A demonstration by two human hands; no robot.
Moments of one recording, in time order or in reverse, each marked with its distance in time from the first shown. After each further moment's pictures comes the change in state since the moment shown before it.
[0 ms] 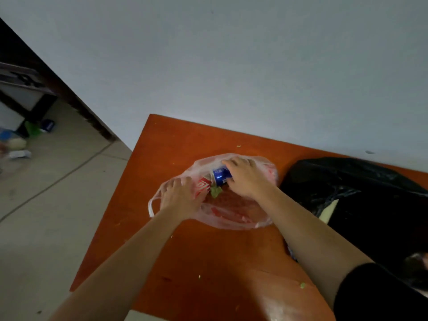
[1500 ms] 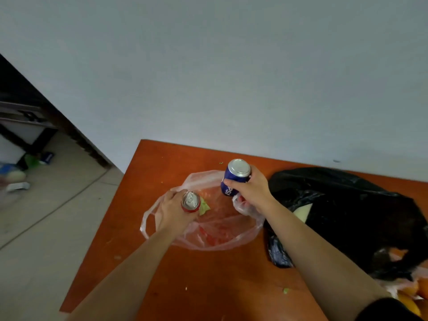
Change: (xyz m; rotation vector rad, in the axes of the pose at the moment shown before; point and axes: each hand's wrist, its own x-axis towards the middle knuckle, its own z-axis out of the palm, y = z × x) left_hand -0.049 0.041 -0.024 -0.404 0.259 -0.014; right_hand -0.075 0.038 -0.026 1.122 0.447 0.374
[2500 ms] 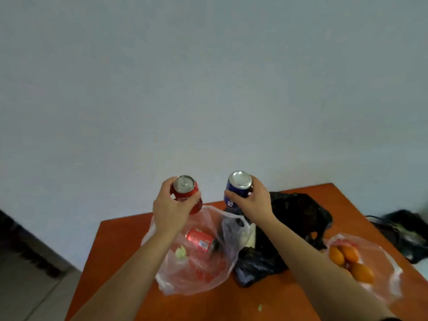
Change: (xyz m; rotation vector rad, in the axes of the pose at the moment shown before) left_hand -0.069 0.191 -0.093 -0.587 0.268 0.448; right_hand -0.126 -0.044 -0.149 0.090 0.532 -0.316
